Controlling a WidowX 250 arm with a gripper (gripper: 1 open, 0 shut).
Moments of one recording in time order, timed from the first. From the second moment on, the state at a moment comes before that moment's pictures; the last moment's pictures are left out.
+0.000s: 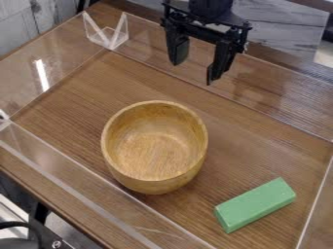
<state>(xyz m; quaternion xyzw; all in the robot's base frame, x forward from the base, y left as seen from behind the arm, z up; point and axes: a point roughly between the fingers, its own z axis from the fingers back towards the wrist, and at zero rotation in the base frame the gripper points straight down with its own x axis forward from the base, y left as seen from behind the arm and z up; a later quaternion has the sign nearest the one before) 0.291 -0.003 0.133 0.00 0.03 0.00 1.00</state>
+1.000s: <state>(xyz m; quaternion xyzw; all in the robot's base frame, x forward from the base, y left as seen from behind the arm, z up) 0.204 -0.102 0.055 0.03 0.05 -0.35 0.93</state>
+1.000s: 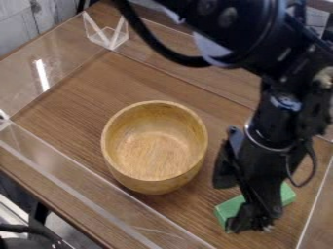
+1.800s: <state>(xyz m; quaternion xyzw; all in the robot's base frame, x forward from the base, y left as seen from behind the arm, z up) 0.212 -0.098 0.027 0.02 0.03 -0.36 0.93</state>
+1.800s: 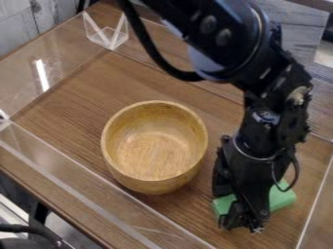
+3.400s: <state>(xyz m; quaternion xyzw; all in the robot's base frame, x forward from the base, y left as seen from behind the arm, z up) 0.187 -0.102 0.043 -0.06 0.07 -0.27 0.96</state>
